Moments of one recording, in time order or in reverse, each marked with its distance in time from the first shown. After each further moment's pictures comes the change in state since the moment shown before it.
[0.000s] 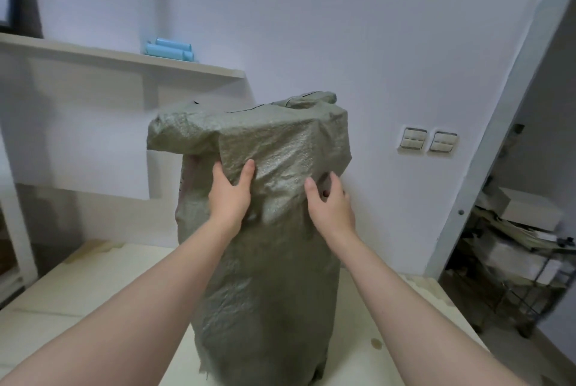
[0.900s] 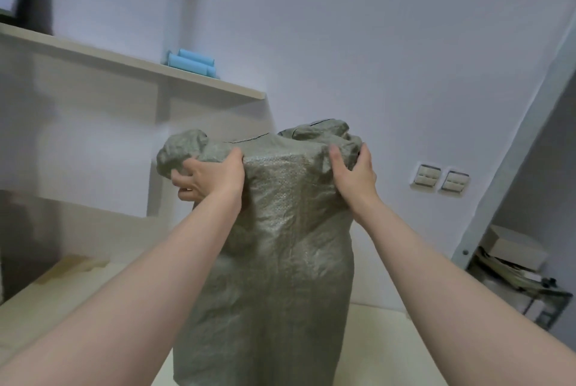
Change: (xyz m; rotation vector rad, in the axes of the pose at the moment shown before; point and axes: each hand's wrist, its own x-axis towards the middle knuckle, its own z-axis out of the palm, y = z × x) left_hand 0.093 0.050 -0.039 -0.051 0.350 -0.307; right_hand 0.084 -0.090 0.011 0.102 0.099 -0.081
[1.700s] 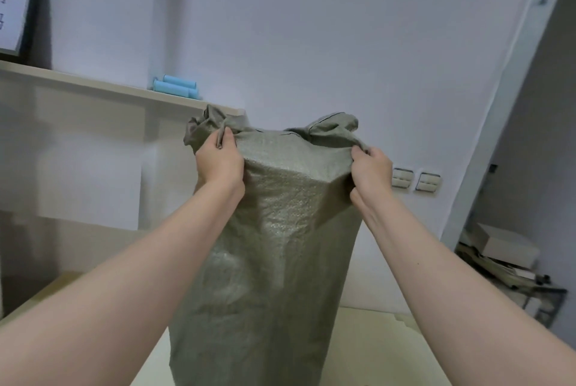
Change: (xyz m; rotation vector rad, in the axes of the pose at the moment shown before) left_hand -0.091 0.044 -0.004 -0.449 -0.192 0.306; right_hand -0.011 -0.024 -0.083 0.538 0.219 0.131
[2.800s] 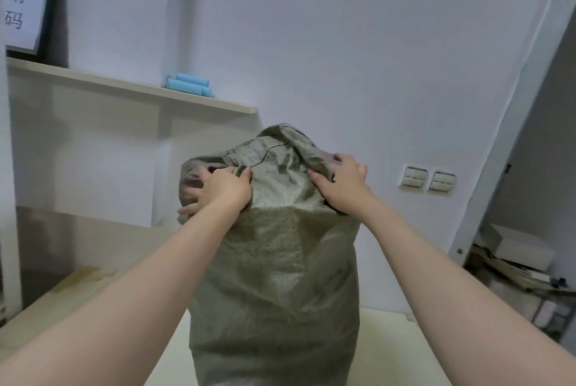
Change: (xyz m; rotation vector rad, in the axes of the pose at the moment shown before) left_hand 0.027 -0.040 -0.037 1.034 -0.178 -0.103; right_hand -0.018 0.026 0.018 -1.012 -0.495 -0.315
